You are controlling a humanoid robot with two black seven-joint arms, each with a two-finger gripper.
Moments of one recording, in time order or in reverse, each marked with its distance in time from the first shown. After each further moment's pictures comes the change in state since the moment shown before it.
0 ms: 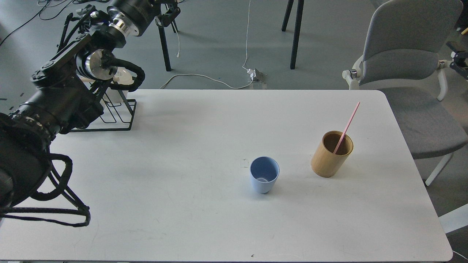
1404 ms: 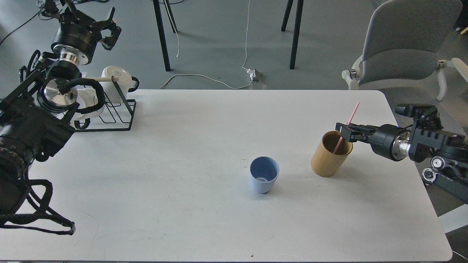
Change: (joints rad) left arm 0.164 0.093 -0.164 0.007 -0.142 0.000 -0.002; right arm -0.060 0.112 -0.458 0.298 -1.093 -0.389 -0.005
